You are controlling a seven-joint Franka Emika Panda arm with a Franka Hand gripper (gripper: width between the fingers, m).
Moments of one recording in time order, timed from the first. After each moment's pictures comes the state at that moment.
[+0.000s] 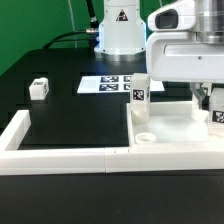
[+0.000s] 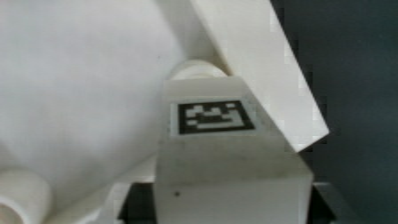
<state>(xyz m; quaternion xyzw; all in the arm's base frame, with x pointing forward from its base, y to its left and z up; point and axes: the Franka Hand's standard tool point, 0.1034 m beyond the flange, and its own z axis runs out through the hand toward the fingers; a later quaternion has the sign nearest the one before) 0.640 0.112 0.079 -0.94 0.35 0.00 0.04</state>
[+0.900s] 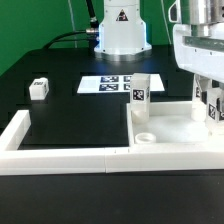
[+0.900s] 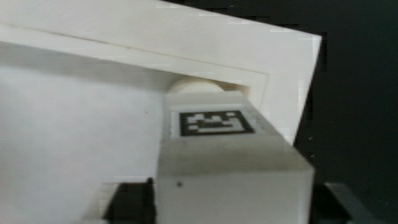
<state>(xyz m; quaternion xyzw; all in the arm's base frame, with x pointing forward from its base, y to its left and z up) 0.626 0.111 0.078 -0.80 0.60 -0.04 0.07</state>
